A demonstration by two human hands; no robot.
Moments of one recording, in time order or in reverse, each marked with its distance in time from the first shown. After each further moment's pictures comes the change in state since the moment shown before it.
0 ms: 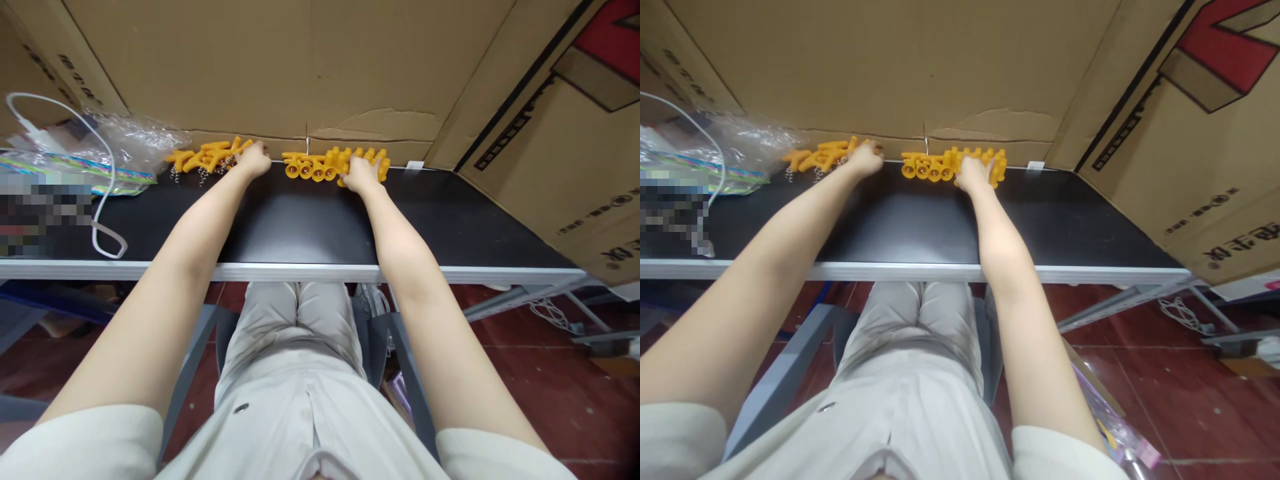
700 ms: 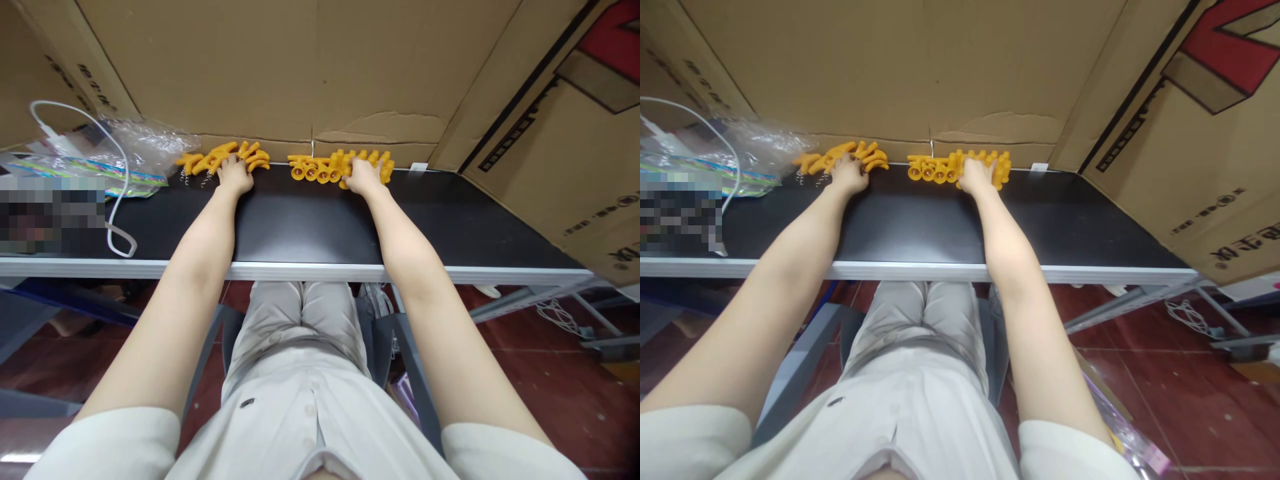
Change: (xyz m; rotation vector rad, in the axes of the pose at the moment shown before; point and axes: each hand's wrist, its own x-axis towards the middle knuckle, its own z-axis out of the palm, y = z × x) left_hand -0.076 0.008 -0.042 0.033 0.094 -0.068; right_hand 0.000 -0.003 0.002 -0.014 -0.009 -0.027
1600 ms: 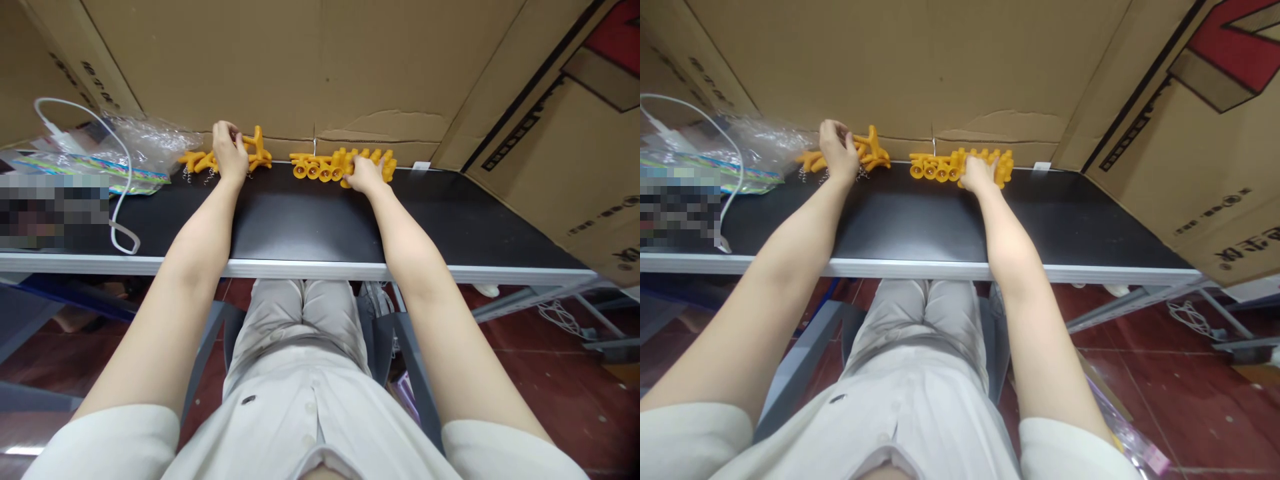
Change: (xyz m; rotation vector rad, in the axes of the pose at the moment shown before) left_hand 0.004 0.026 -0.015 0.060 0.354 0.008; right_hand -0.007 -0.010 -0.009 -0.039 -0.034 0.032
